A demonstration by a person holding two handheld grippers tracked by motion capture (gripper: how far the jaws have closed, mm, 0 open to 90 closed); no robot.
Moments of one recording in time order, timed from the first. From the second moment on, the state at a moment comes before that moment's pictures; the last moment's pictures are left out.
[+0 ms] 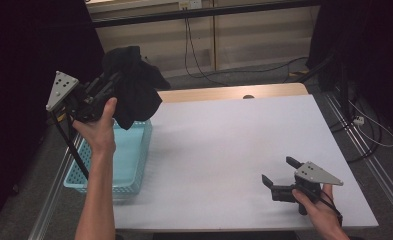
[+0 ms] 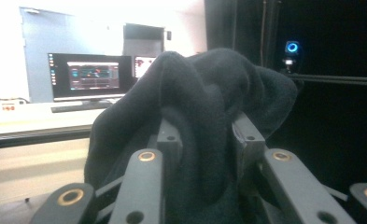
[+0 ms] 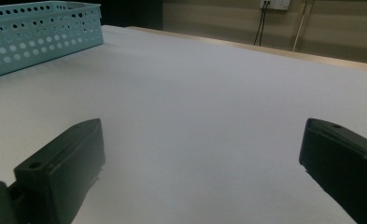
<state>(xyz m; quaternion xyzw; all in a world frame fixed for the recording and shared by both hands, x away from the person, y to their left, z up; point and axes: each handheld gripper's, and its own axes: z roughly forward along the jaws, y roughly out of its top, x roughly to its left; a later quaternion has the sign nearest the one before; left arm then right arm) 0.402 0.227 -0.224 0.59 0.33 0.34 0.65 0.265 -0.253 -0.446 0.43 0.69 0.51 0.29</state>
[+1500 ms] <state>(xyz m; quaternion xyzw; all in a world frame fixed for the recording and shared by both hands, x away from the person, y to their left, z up) 0.410 0.104 -0.261 0.67 0.28 0.22 0.66 0.264 -0.254 -0.446 0.42 0.69 0.51 0.30</state>
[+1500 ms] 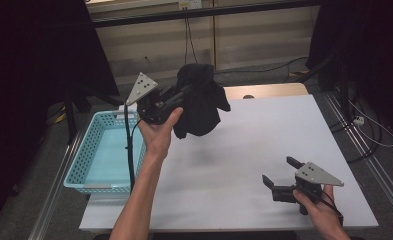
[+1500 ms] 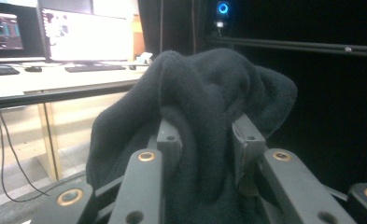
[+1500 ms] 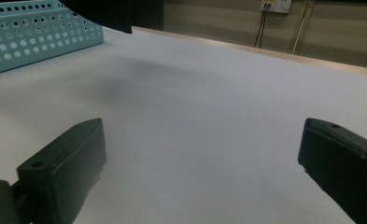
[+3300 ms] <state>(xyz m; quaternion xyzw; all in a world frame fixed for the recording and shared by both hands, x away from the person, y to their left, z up) 0.438 0.044 -0.406 0.78 0.31 0.10 0.54 0.263 -0.254 -0.446 0.42 0.69 0.50 0.30</state>
